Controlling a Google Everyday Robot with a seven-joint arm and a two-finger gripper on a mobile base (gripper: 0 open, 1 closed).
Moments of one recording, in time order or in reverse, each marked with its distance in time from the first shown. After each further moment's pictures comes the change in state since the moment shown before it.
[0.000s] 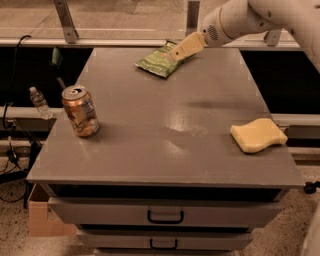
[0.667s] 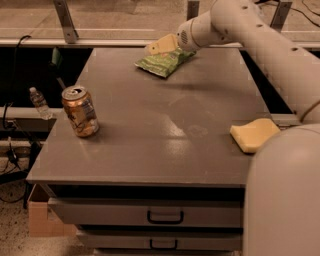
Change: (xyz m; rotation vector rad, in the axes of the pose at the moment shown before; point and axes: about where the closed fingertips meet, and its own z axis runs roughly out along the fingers) arm -0.021 -0.017 0.100 -0.001 -0.086 0.256
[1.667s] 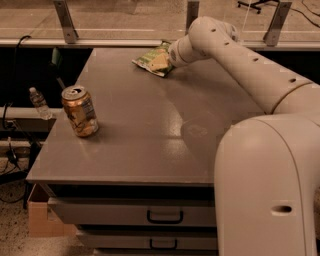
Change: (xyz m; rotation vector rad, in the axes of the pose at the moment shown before) arm 0.050 -0.022 0.079 0.091 0.105 0.001
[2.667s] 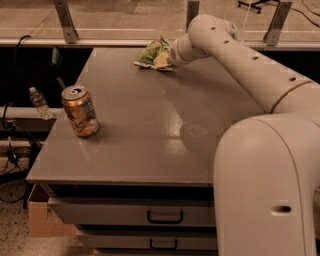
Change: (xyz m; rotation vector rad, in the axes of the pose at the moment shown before) arm -0.005 -0.001 -0.004 0.003 -0.003 -0.006
